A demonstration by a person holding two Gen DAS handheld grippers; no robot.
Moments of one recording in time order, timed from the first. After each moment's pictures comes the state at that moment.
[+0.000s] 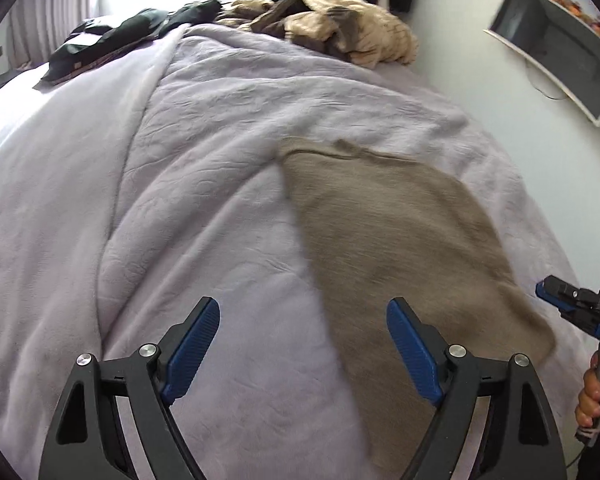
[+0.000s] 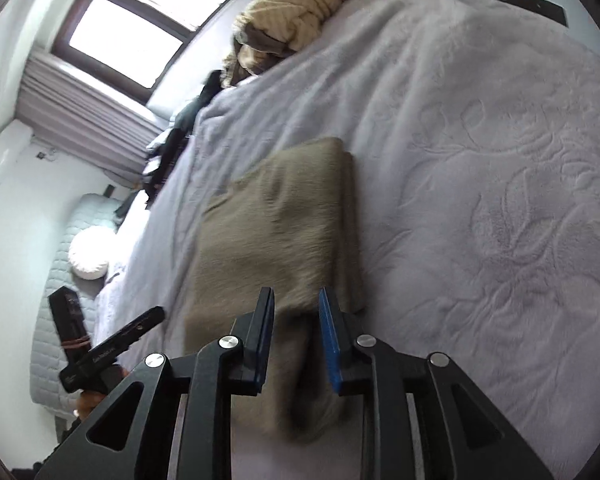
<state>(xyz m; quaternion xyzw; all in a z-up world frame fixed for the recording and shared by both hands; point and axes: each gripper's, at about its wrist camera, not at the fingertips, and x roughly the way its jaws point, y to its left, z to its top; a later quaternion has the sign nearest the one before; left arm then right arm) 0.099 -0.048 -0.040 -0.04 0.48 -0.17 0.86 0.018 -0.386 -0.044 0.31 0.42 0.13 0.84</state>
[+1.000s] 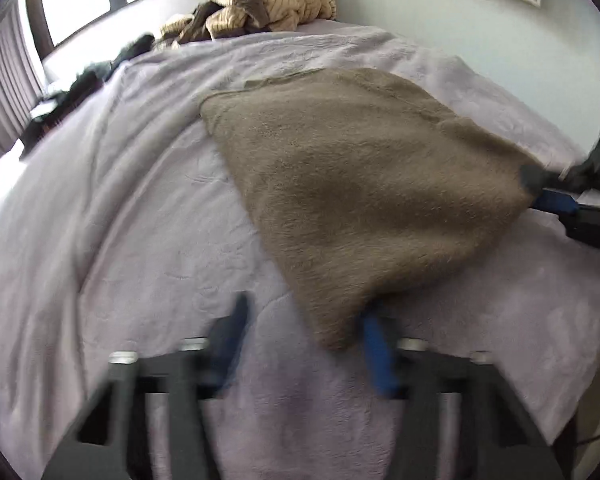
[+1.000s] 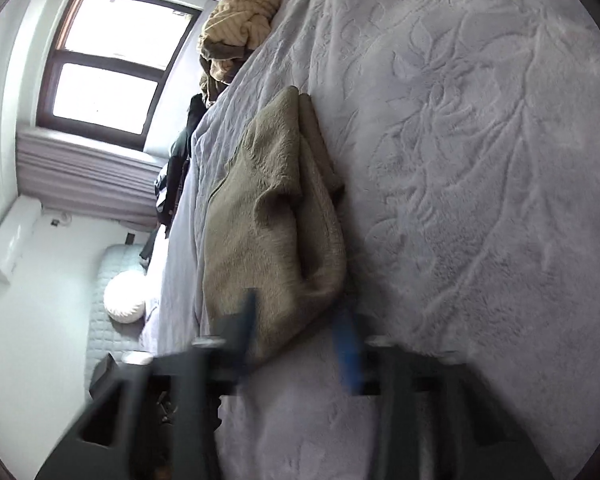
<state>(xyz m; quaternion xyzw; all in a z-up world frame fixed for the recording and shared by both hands) -0.001 -0.097 -0.073 0.11 0.46 -0.21 0.85 -0.042 -0.380 -0.109 0.47 0.41 0.10 0.77</state>
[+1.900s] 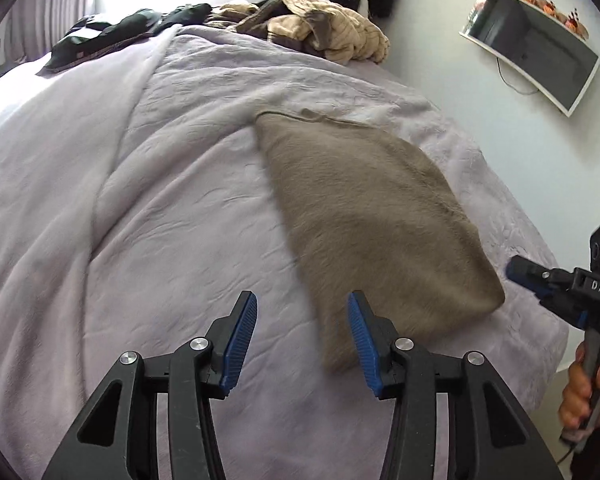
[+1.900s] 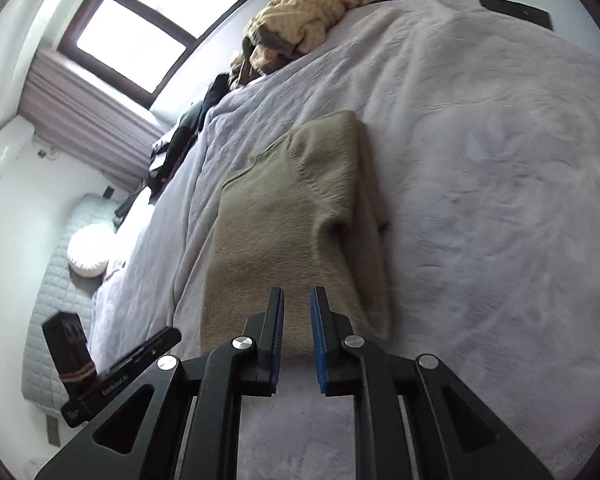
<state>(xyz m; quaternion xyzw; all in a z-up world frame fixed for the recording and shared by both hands) 0.021 -0.050 -0.049 -0.05 0.47 -0.20 0.86 -0.027 -0.340 -0.058 0.31 0.42 0.10 0.85</state>
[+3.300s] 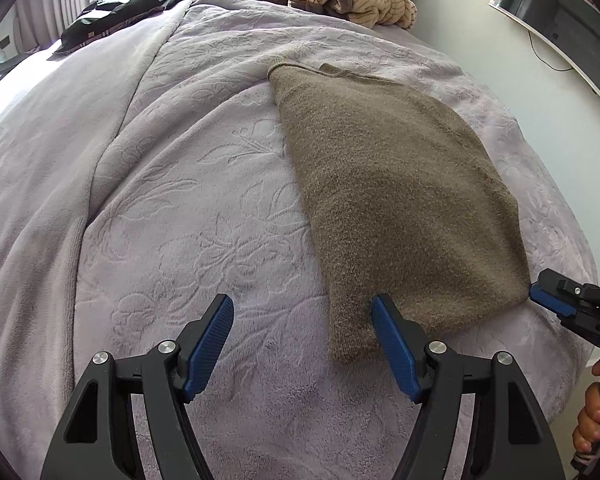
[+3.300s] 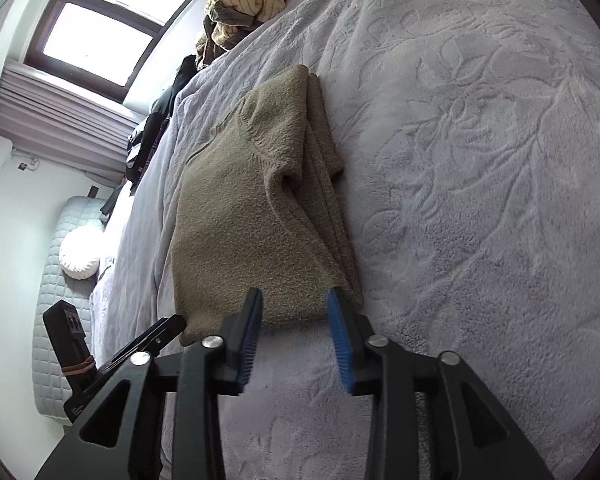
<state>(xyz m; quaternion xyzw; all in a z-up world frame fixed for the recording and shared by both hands) 0.022 -0.065 -0.075 -0.02 0.52 -0.14 0.84 -0.048 -0.365 -0.090 0.36 0.46 0.07 0.81</state>
